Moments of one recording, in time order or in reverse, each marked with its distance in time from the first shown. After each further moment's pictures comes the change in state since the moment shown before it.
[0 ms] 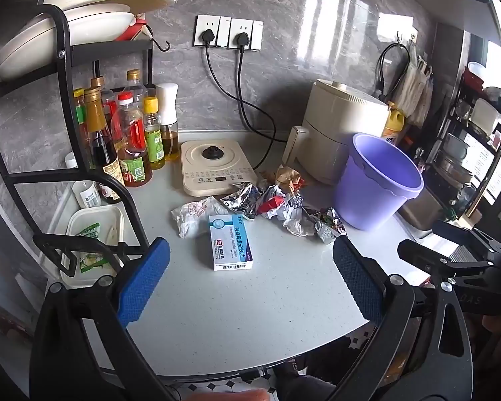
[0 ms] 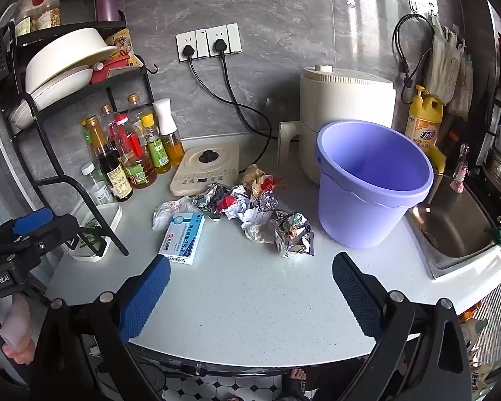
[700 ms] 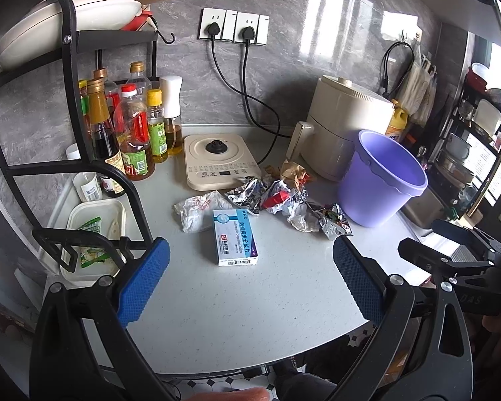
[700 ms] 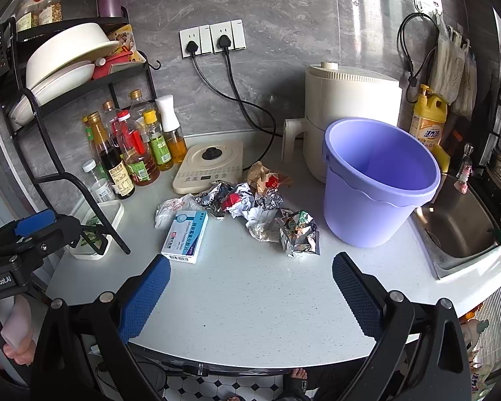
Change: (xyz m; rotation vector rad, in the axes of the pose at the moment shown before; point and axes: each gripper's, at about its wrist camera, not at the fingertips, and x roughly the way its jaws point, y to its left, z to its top) left arm 0.003 0.007 -0.003 -0.008 0.017 0.002; right arm 0.007 0.006 0.001 -0.002 0.009 0.008
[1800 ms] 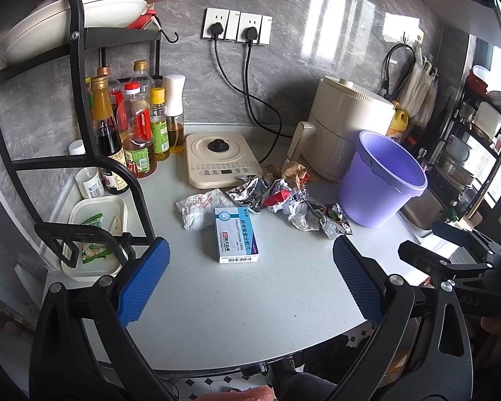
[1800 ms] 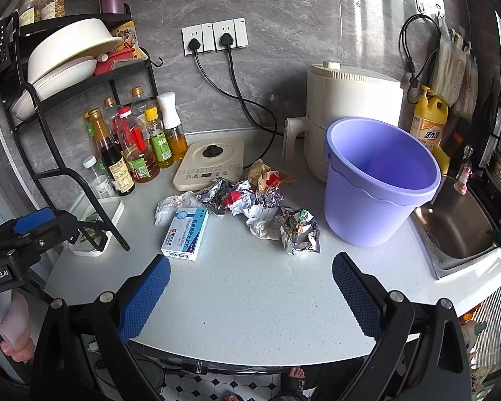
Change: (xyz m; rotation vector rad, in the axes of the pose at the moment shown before) left arm -0.005 0.003 0.000 -0.009 -0.001 0.004; right arm 0.001 0.004 -0.004 -0.002 0.004 -0.002
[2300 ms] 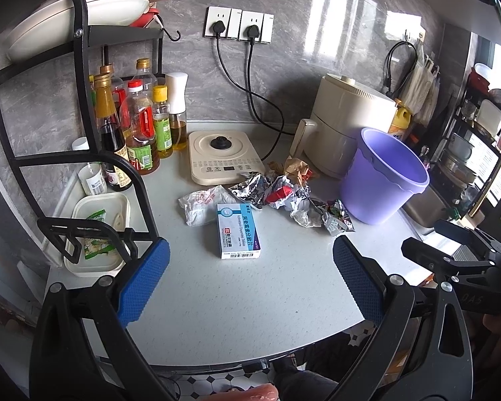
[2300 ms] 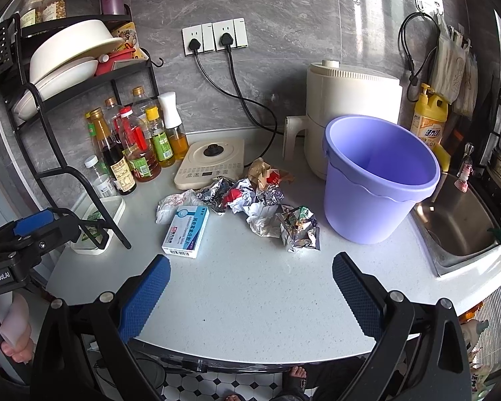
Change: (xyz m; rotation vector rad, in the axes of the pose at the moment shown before) left arm -0.003 -0.004 -0.008 0.001 0.004 0.010; right arm -0.001 0.000 -0.003 0.000 -0.003 0.004
